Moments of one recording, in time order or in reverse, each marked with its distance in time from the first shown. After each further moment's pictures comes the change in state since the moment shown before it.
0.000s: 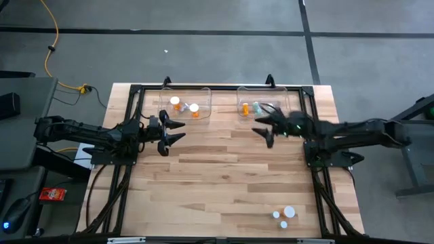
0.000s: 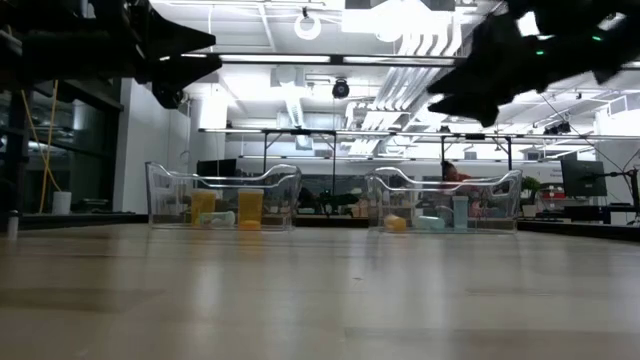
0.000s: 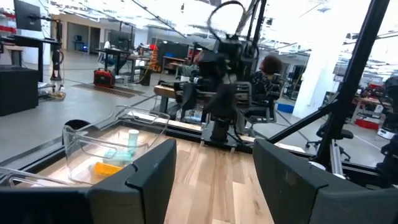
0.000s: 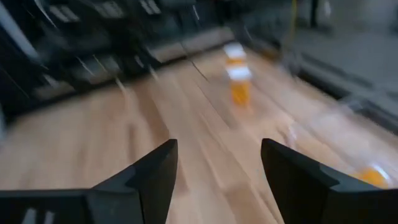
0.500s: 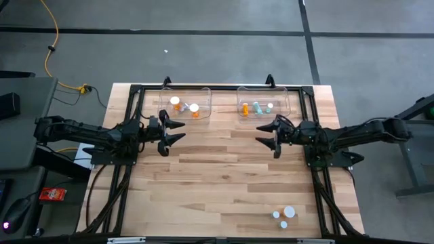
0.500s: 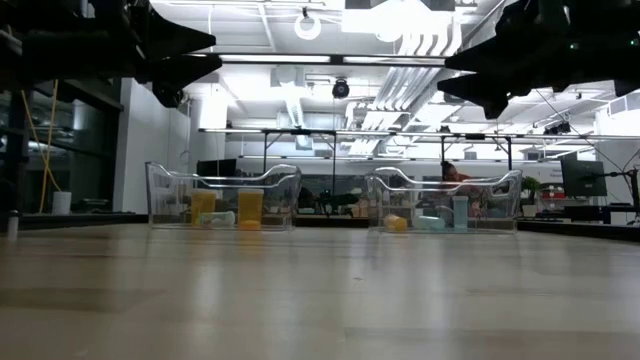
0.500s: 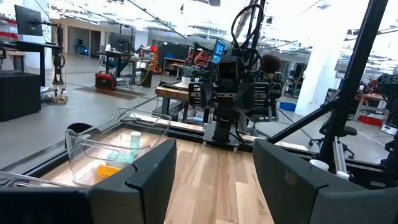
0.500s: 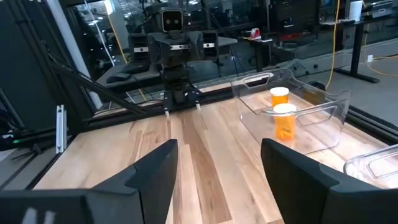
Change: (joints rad) left arm 0.000 0.000 0.001 0.000 -0.001 0.026; right arm 0.162 -0.075 -0.163 0.317 0.025 -0.045
